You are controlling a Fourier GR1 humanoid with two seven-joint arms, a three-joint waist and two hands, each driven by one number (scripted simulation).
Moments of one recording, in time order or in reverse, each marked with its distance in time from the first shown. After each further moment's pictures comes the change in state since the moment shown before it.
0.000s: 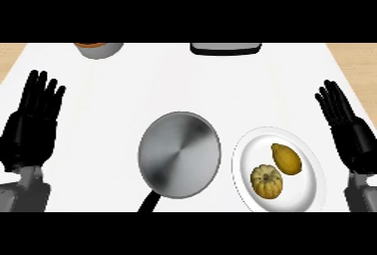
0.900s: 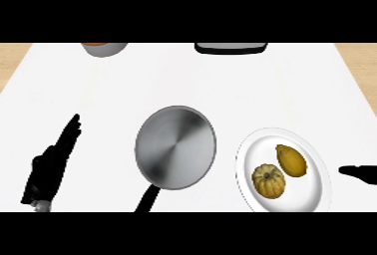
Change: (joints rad) left arm 0.190 0.143 -0.230 0.094 -0.332 -0.052 0.036; right arm 0.139 -0.246 -0.118 0.064 0.095 -0.036 0.301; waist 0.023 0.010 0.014
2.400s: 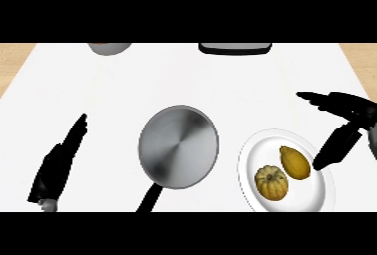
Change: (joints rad) left arm -0.002 -0.071 0.032 -0.028 -0.102 -0.056 0.052; right arm -0.460 -0.057 0.333 -0.033 0.032 0.575 0.678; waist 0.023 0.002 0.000
